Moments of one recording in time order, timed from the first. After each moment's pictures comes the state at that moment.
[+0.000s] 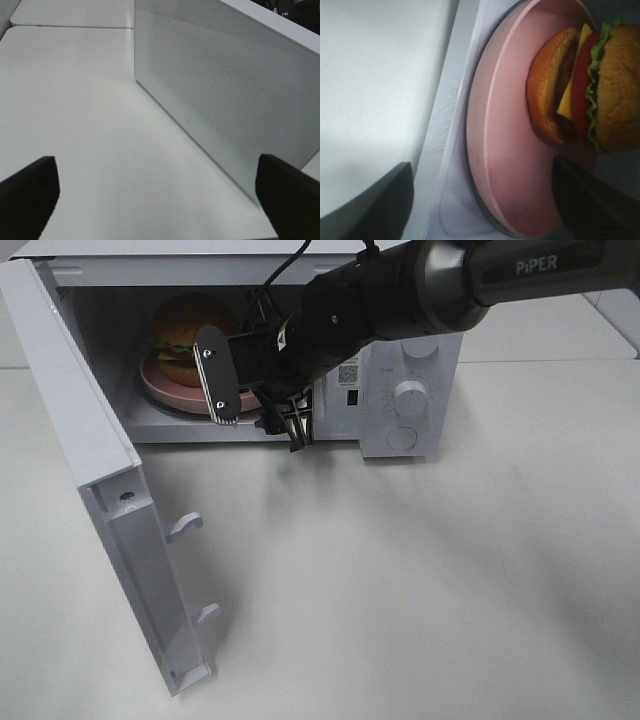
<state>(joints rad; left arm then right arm) 0.06 -0.01 -0.52 -0.23 1.08 0.14 0.65 2.18 -1.59 -0.14 0.20 -1.27</state>
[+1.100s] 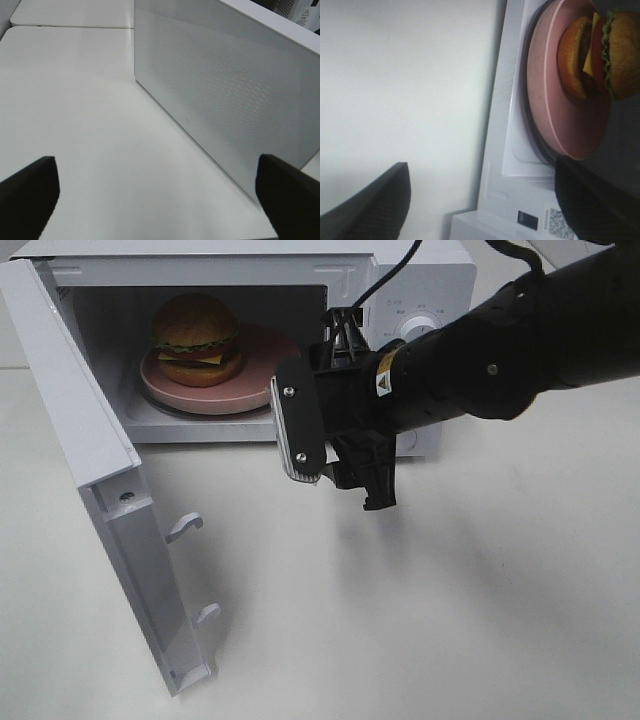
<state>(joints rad) 0.06 -0.01 -0.52 -0.23 1.08 0.14 0.65 1.77 -0.99 -0.16 -0.02 -1.18</state>
